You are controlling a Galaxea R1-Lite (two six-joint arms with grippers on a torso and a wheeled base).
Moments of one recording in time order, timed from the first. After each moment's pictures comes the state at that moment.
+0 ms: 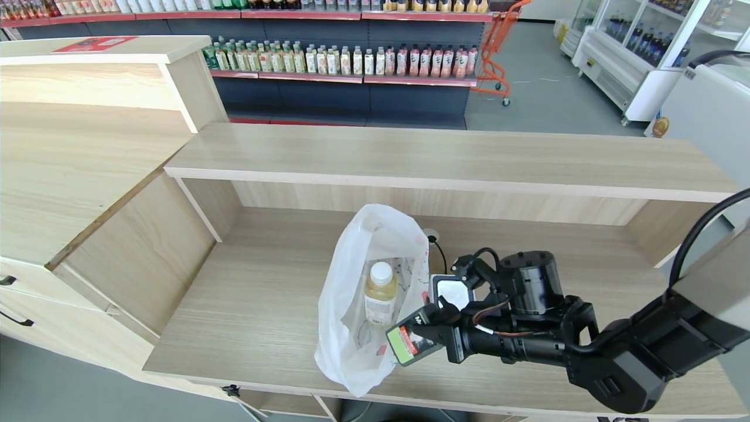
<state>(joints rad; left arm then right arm) 0.00 0.00 0.00 0.00 0.01 0.01 0.60 1.99 -0.67 -0.82 0.33 0.17</state>
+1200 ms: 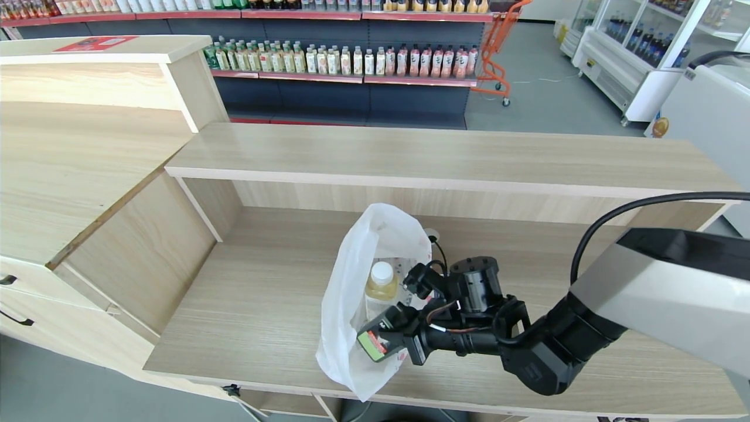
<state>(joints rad) 0.00 0.00 0.00 0.00 0.01 0.01 0.64 2.22 -0.88 -0.86 0.38 -0.10</state>
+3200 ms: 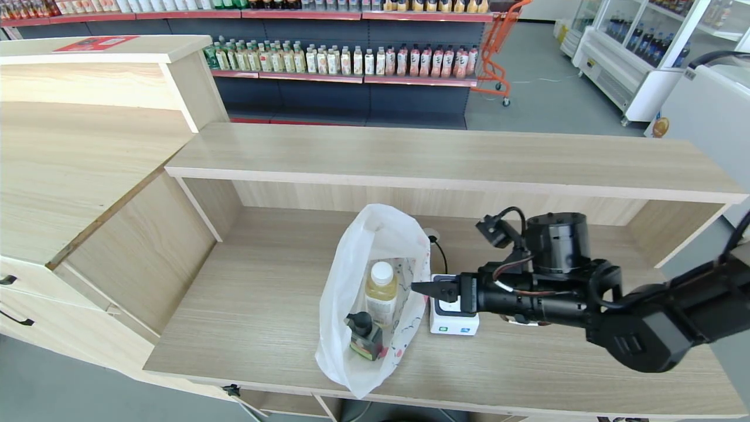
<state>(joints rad) 0.00 0.00 0.00 0.00 0.01 0.01 0.49 1.88 -0.76 -0.73 0.39 0.34</state>
